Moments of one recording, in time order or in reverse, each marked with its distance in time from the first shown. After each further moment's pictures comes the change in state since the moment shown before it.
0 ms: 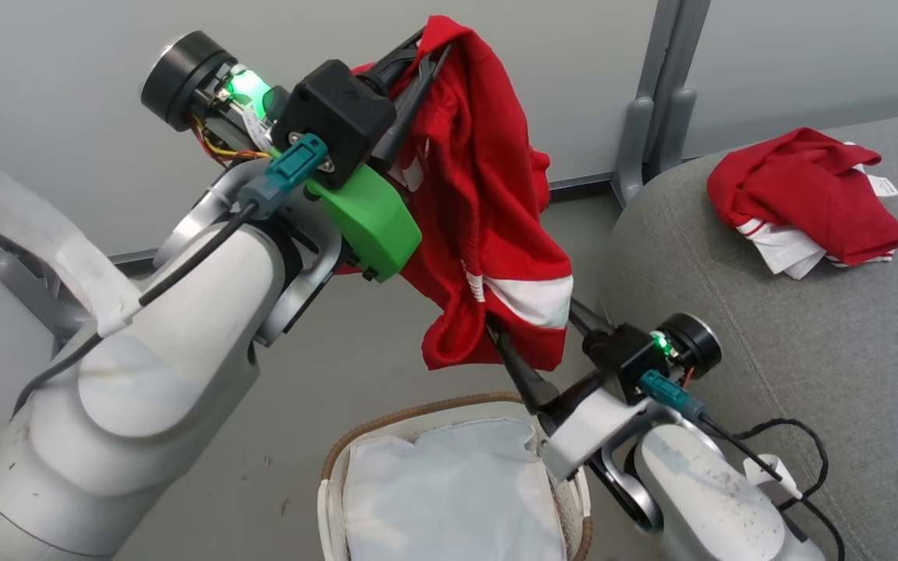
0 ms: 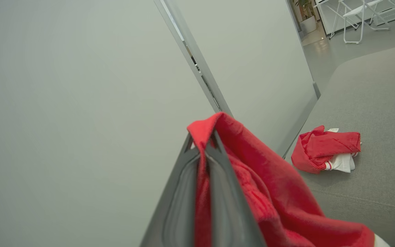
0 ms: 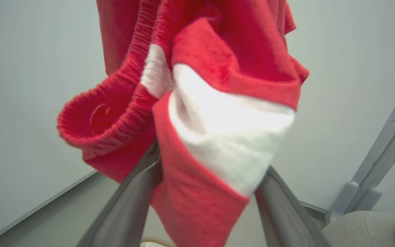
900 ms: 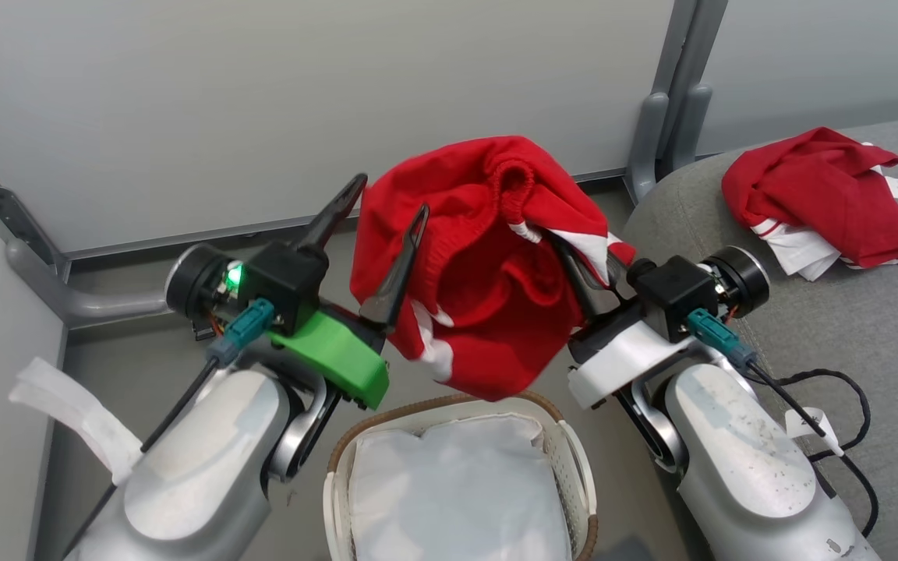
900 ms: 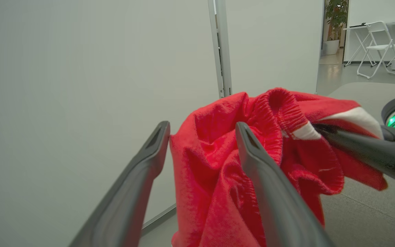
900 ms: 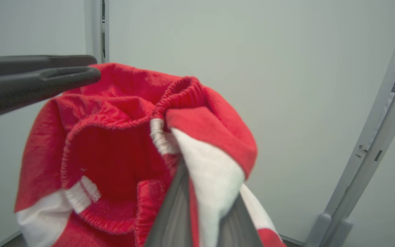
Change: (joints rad) left arm 0.322 -0.021 0.026 0.098 -0.123 0.083 -0.263; right arm -0.089 0.000 -0.119 -0.043 -0.039 0.000 0.000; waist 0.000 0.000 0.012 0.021
